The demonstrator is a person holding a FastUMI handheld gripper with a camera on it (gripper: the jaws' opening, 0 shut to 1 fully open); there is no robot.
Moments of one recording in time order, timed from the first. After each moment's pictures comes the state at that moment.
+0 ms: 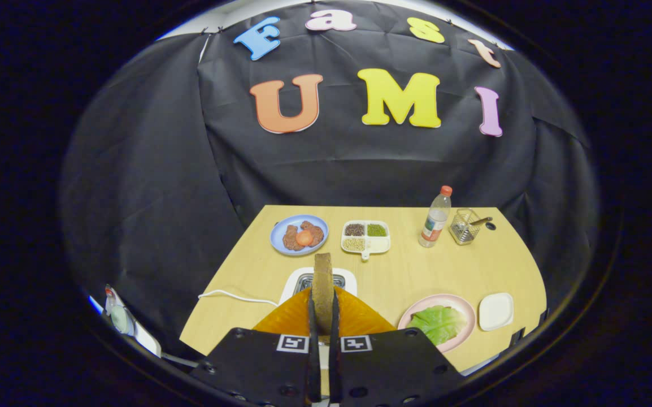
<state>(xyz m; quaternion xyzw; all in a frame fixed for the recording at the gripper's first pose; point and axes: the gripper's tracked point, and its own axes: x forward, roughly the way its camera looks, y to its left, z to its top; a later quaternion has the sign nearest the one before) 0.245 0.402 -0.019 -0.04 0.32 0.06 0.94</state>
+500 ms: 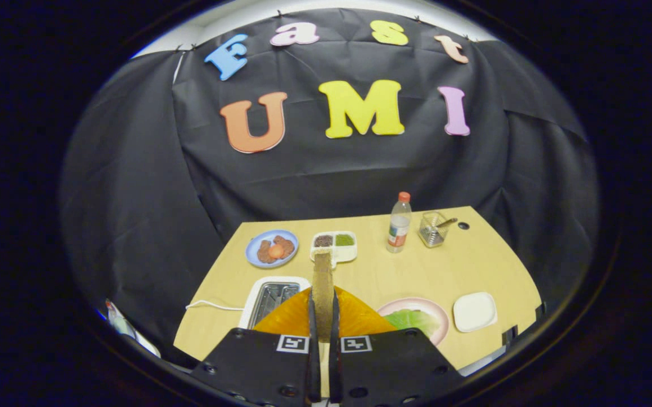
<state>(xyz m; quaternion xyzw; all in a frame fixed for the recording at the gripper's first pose) 0.244 0.308 -0.016 0.01 0.31 0.00 0.95</state>
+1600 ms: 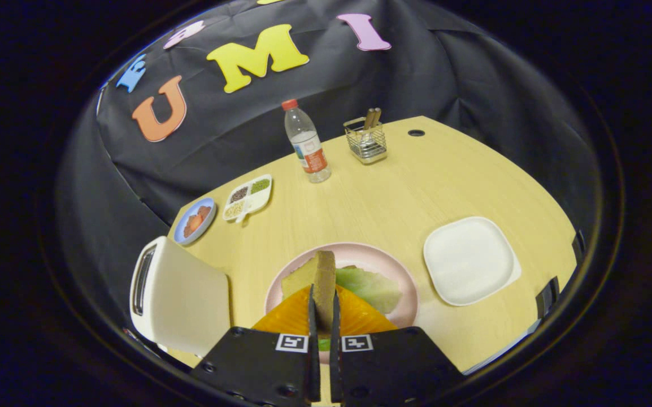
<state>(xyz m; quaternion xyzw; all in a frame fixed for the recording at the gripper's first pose) 0.253 0.123 -0.200 0.13 0.40 -0.06 0.91</state>
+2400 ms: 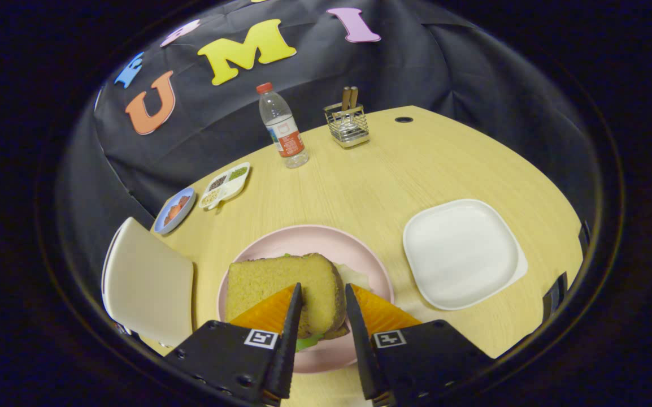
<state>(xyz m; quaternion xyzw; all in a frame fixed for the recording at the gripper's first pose) 0.251 0.086 -0.247 0.12 0.40 -0.08 0.91</state>
